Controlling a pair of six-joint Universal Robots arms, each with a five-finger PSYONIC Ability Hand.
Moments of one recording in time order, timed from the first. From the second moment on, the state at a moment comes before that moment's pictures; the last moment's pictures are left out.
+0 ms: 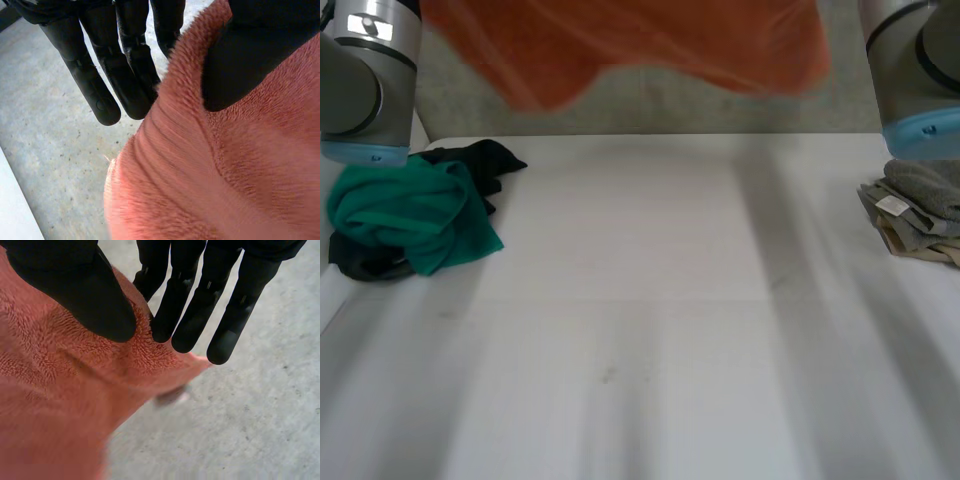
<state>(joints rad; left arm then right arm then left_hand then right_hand) 4.46 -2.17 -0.79 3.71 -1.42 3.50 1.95 -0.97 0.57 -0.10 1.57 2.66 1.17 1.20 1.19 1.20 0.98 1.12 1.17 1.19 1.20 1.02</state>
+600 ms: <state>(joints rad) 4.45 -1.94 -1.82 3.66 -1.41 3.66 1.90 -0.99 1.38 0.04 1.50 2.61 1.17 1.20 1.19 1.20 0.98 0.26 0.26 0.25 0.25 0.06</state>
